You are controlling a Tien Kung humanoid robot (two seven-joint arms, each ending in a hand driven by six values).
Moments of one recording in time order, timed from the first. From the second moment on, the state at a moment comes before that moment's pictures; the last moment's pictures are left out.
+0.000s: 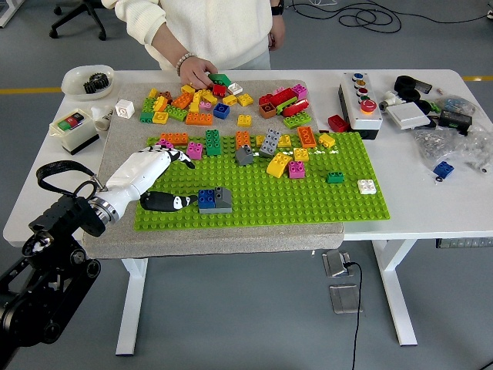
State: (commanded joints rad) left arm -0.31 0.17 -1.24 -1.29 2.27 -0.04 -0.12; right arm 0.11 -0.09 1.63 0.18 -2.01 0.06 -0.10
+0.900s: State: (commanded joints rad) left arm -0.30 0.14 -1.18 -1.28 2.27 -0.03 -0.12; right arm 0.12 -0.09 1.63 0.18 -2.01 0.06 -0.10
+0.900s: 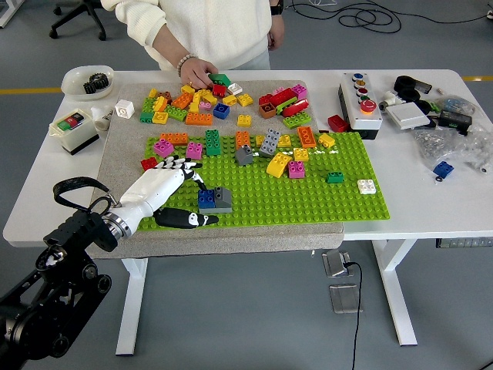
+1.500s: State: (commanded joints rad) left arm -0.31 0.14 -1.17 -1.23 2.27 -0.03 -0.13; right arm 0.12 -0.09 1.63 0.18 -2.01 0.06 -0.10
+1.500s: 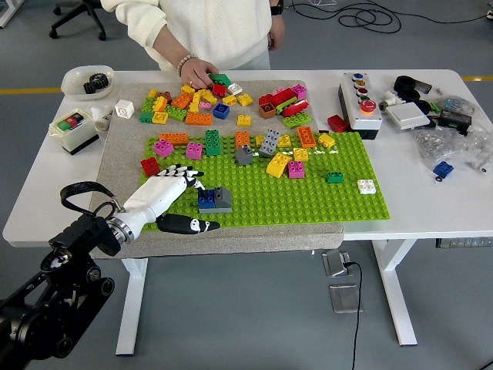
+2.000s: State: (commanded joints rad) left arm -0.32 0.13 -1.15 -1.20 2.27 -0.04 -0.12; right arm 0.12 -0.09 1.63 0.18 -2.00 0.06 -0.10
